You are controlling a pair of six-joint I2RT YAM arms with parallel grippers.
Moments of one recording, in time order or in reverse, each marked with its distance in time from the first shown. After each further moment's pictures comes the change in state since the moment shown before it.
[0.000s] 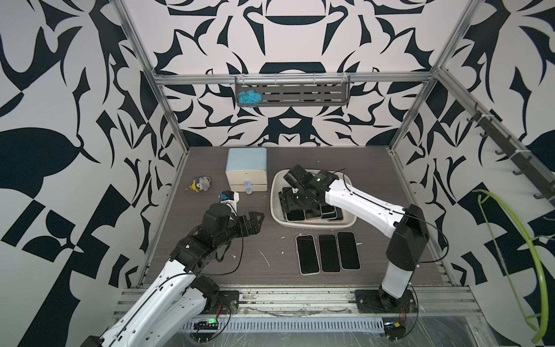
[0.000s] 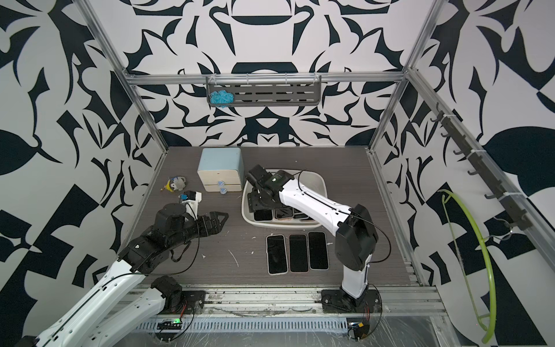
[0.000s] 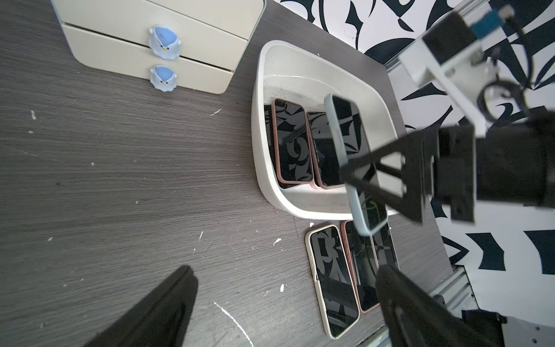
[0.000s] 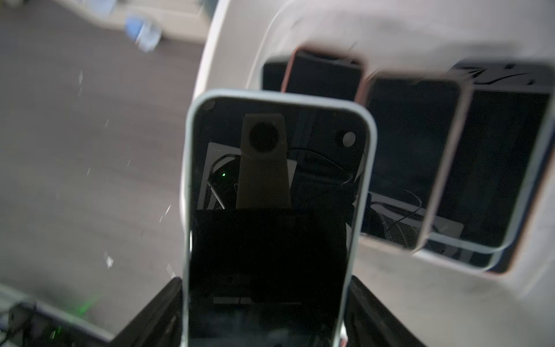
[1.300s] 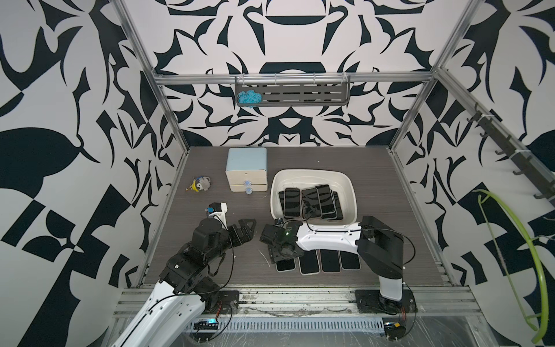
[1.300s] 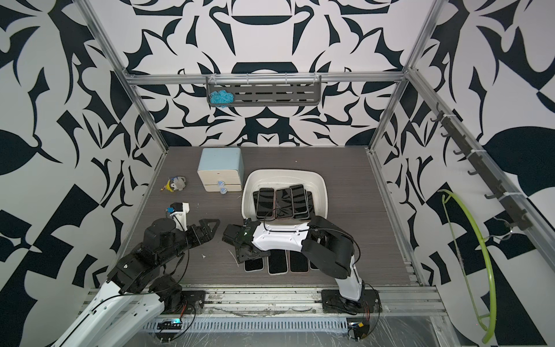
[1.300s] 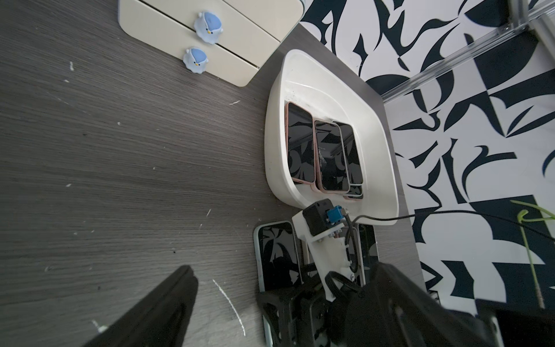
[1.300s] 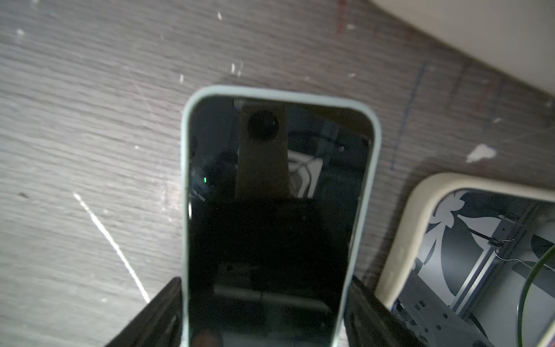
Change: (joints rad) left arm 0.000 -0.203 -0.099 -0.071 -0.049 -0.145; right arm 0.310 0.164 -0.269 0.200 0.071 0.304
